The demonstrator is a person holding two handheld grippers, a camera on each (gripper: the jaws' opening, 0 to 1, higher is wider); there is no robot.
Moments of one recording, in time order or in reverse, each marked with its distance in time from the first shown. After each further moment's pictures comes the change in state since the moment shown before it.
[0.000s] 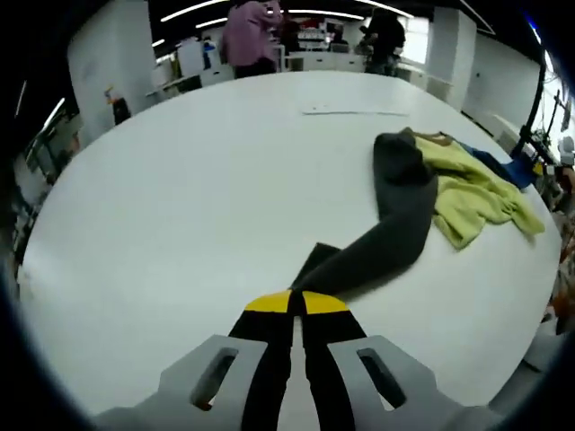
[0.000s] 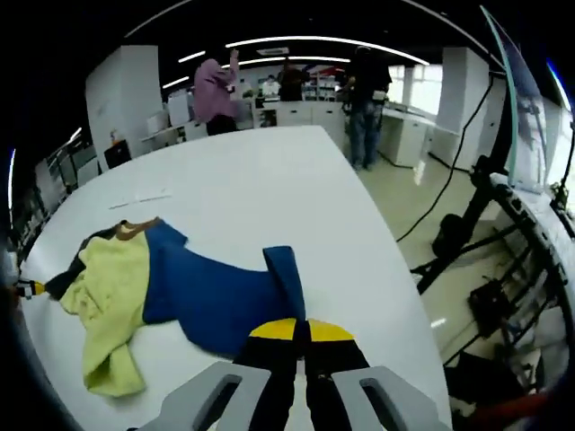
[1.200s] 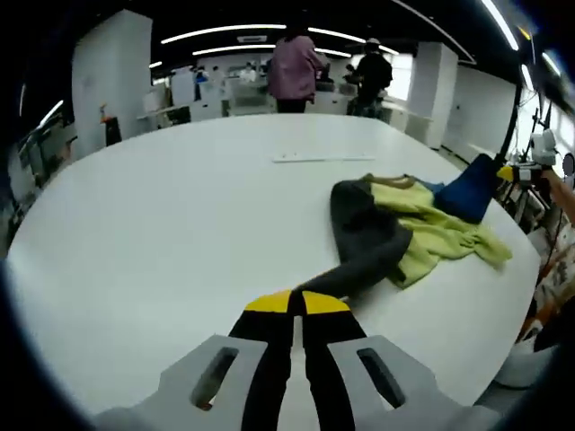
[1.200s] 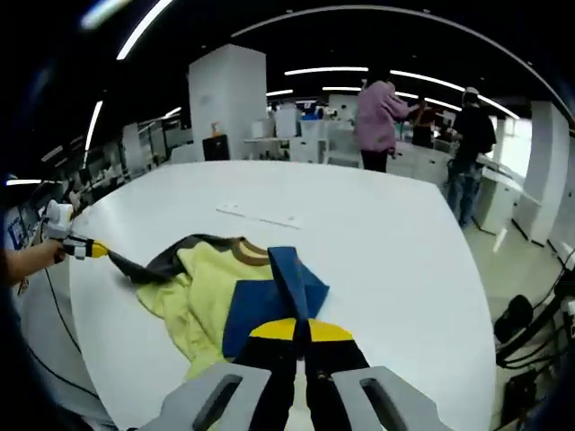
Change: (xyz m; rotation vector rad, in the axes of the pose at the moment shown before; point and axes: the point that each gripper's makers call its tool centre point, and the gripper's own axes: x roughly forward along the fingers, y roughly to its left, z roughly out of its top) left arm -0.032 -0.048 0.029 -0.041 -0.187 -0.112; right arm -0.024 0.163 0.060 -0.291 -0.136 0.383
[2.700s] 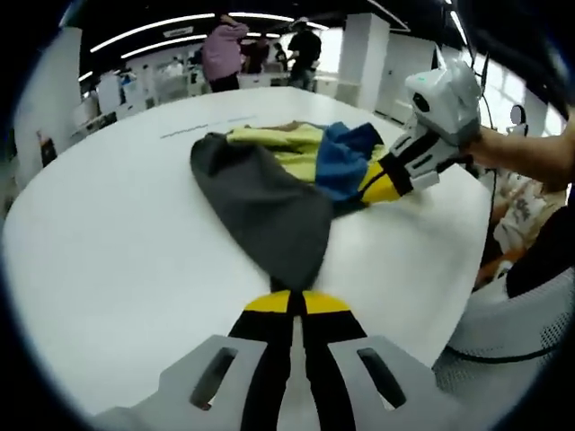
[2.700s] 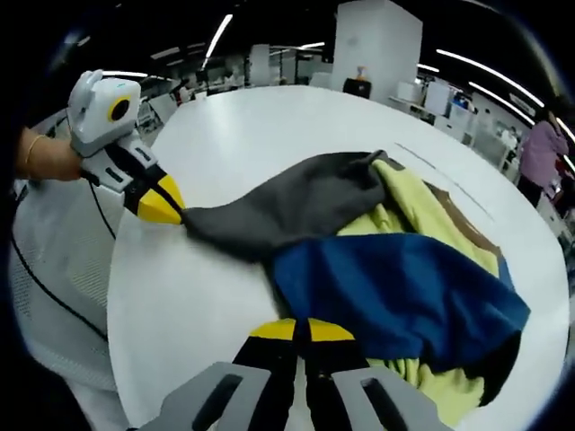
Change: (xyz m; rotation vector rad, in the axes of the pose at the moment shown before) left arm -0.013 -0.144 -0.072 0.153 0.052 -0.277; right arm 0.071 0.230 -0.101 -0.450 0.220 0.476
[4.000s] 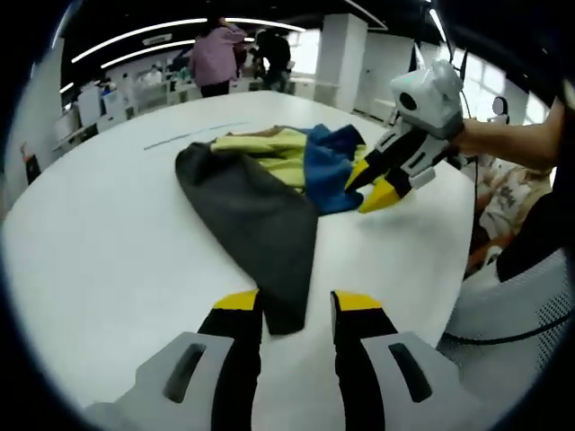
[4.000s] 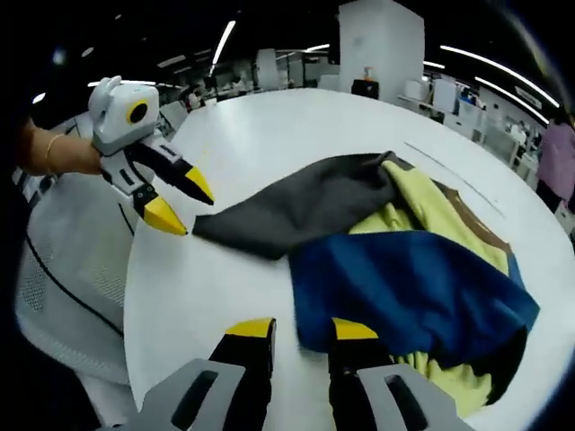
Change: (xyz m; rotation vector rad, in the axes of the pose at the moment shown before) left arm 0.006 -0.008 -0.007 0.074 0.017 -0.097; right arm 0.003 0.011 -0.007 -0.026 0.023 0.068
